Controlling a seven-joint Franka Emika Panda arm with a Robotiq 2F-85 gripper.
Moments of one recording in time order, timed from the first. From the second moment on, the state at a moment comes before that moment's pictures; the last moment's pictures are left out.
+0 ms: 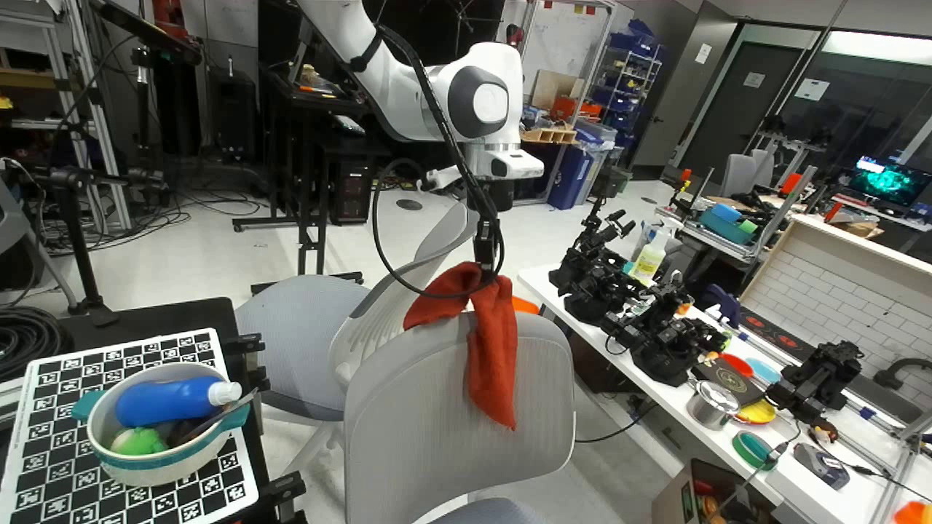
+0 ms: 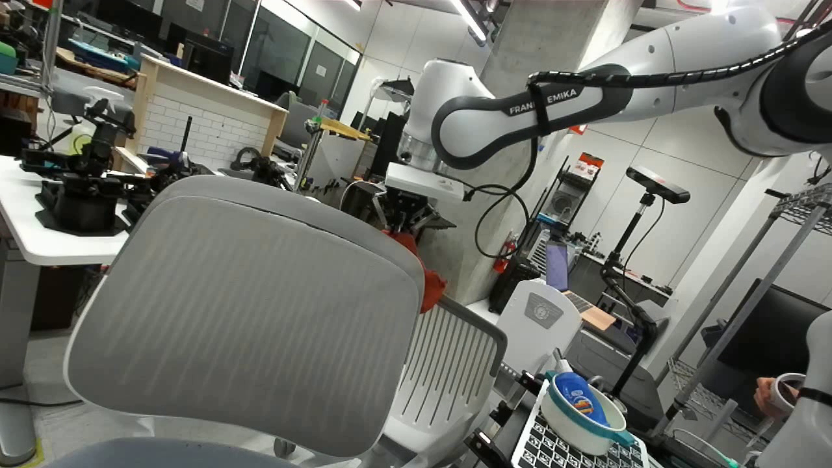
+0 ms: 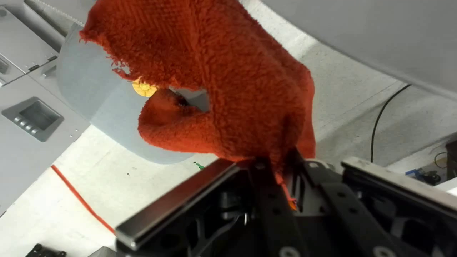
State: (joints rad) arm 0.20 0.56 -0.08 -1.62 -0.31 2.23 1.06
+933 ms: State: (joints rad) arm 0.21 0.69 -0.09 -1.53 -0.30 2.21 1.09
